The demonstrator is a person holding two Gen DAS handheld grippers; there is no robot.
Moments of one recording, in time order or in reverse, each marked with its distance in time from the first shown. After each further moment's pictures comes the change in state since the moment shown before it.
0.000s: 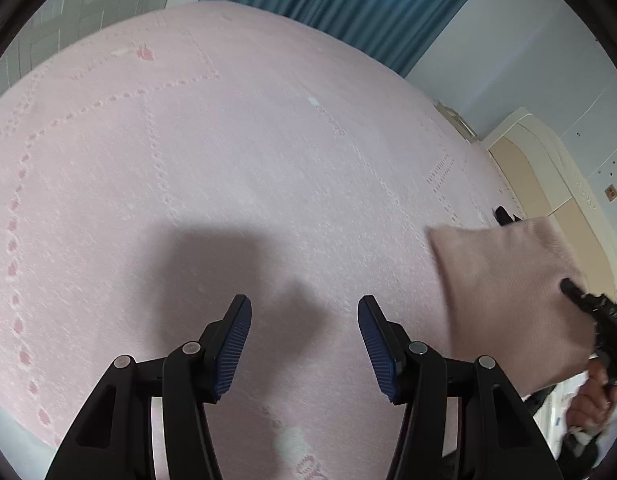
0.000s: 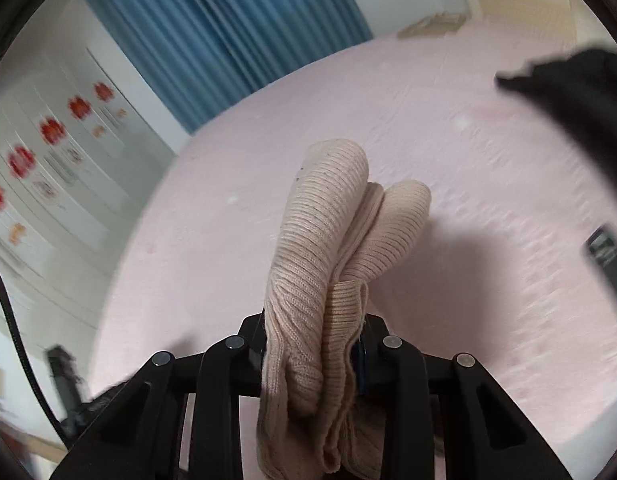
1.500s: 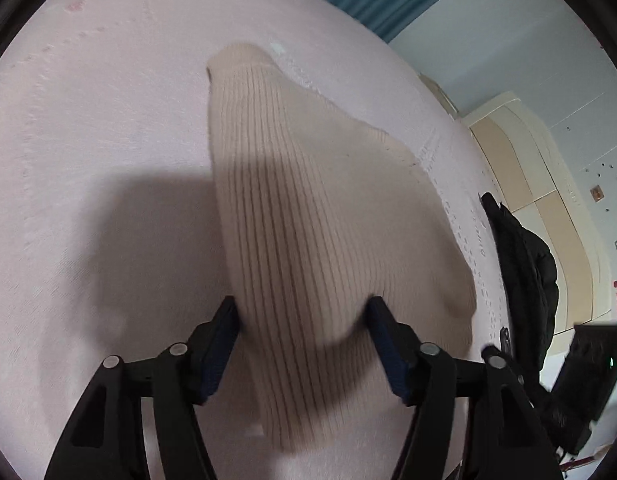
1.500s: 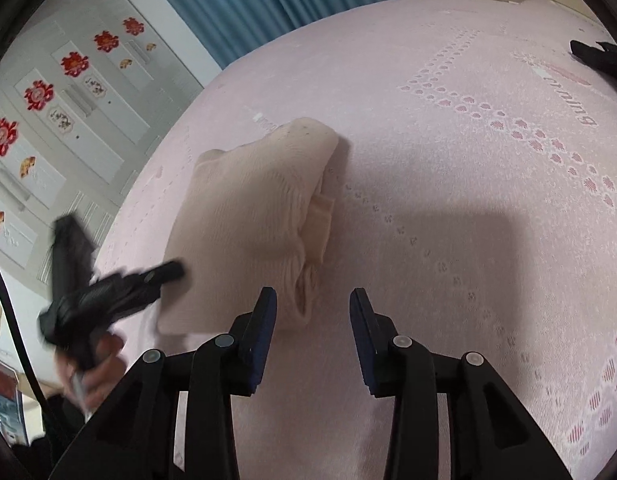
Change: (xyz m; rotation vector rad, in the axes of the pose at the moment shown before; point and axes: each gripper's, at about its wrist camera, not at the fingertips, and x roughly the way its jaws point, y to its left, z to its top) left arm 0.134 -0.027 0.042 -0.037 0.167 -0.174; right arm 0.104 0.012 -0.050 -0.118 0.188 0.140
